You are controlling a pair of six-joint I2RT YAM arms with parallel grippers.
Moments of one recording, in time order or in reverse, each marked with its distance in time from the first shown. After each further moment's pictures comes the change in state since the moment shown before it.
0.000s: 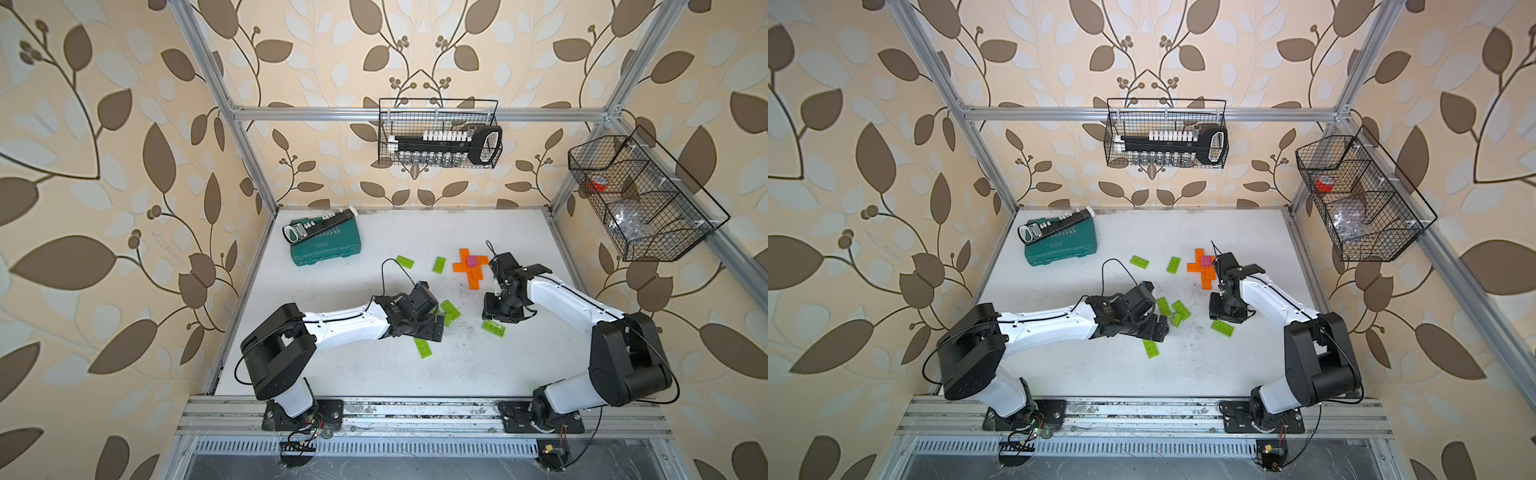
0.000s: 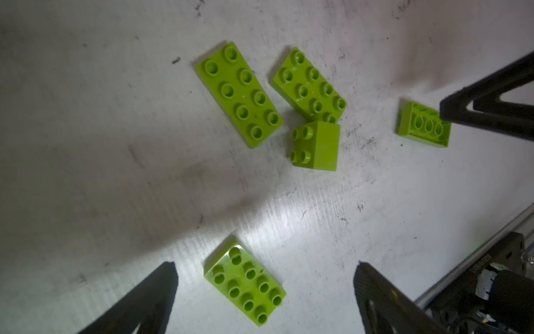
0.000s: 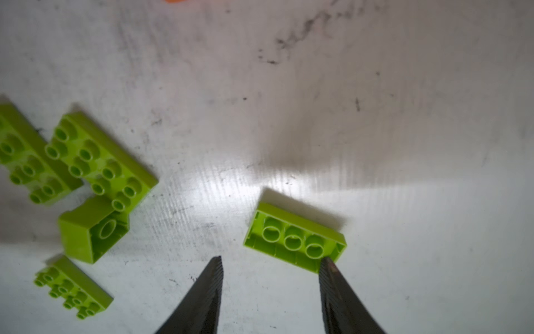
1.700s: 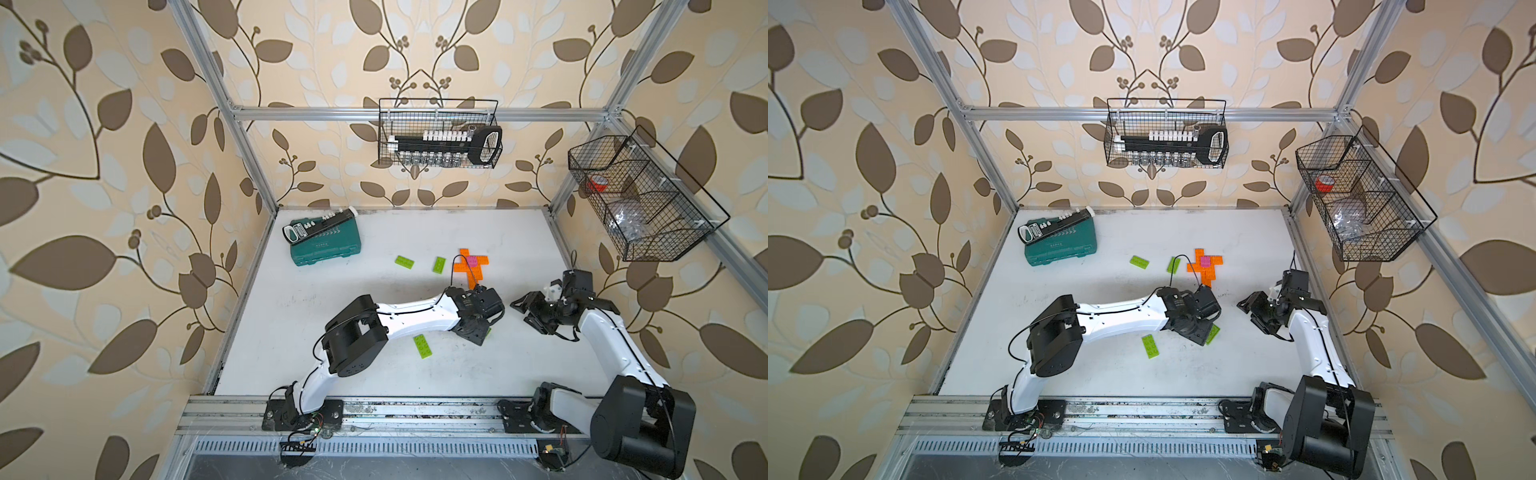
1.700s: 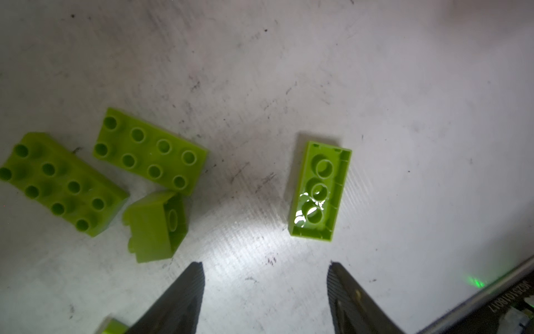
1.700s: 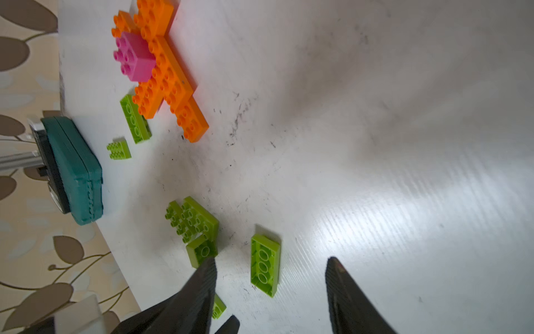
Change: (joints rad) left arm -0.158 0.547 0.790 -0.441 -0.103 0.108; right arm -0.549 -0.349 -0.247 0.167 -0.403 0.105
